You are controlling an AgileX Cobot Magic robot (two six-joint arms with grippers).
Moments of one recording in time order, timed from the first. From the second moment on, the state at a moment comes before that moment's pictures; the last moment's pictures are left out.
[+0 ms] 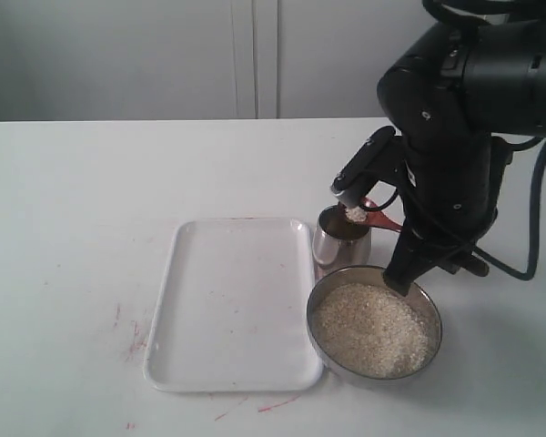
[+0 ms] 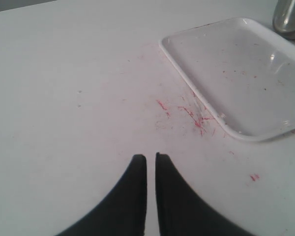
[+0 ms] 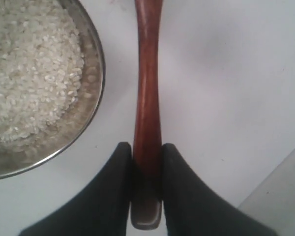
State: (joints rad) left arm -0.10 0.00 0.01 -0.29 0.25 0.27; right arm 0.44 1.67 -1.21 -0.41 1.22 -0.05
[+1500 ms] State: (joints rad) left arm -0.10 0.00 0.01 -0.29 0.25 0.27; right arm 0.48 1.67 -1.20 -0.82 1.17 -0.26
